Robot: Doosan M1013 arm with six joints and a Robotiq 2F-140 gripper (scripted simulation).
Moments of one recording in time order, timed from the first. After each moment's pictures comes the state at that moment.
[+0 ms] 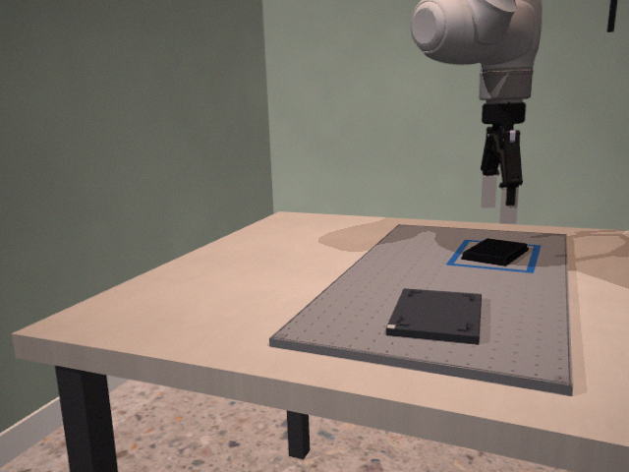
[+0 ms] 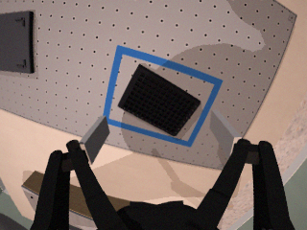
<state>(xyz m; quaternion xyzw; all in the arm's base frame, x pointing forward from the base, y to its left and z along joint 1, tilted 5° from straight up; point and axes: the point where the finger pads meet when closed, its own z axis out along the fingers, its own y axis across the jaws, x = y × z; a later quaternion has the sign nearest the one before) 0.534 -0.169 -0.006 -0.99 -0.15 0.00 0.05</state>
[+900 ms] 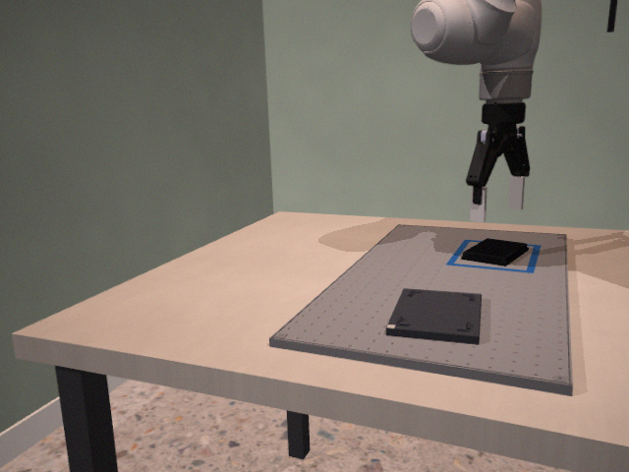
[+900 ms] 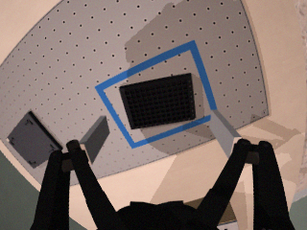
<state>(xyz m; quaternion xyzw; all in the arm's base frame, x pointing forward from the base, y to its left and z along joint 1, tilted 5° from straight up) 0.534 -0.169 -0.006 -0.98 0.21 0.02 0.04</state>
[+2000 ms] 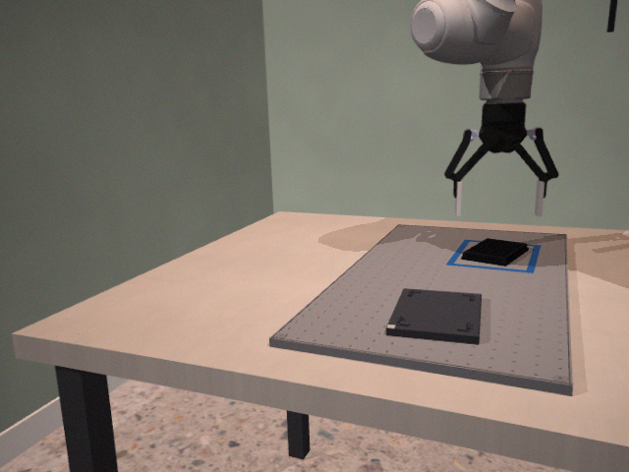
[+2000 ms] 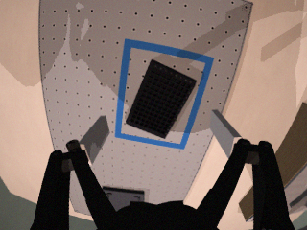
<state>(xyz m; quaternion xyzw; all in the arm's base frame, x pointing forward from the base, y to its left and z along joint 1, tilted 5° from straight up) 0.534 -0.169 -0.006 -0.77 0.64 0.04 0.03</state>
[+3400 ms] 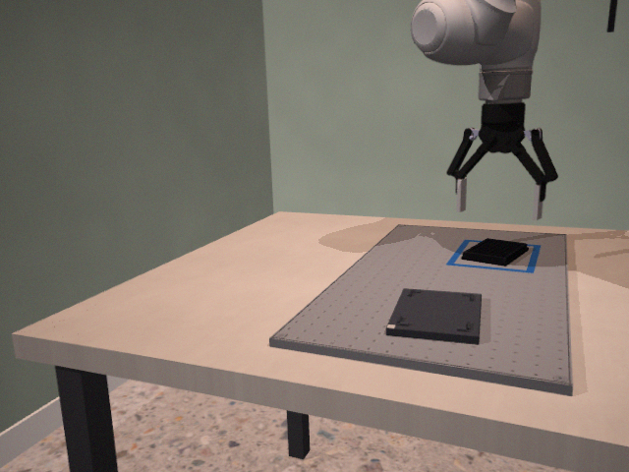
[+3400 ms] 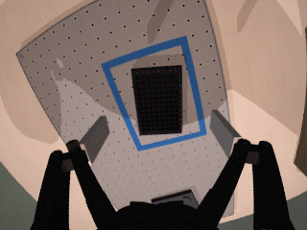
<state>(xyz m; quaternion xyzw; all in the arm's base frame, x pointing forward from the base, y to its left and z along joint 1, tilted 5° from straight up) 0.534 -0.169 -0.006 -0.59 0.81 0.04 0.01</state>
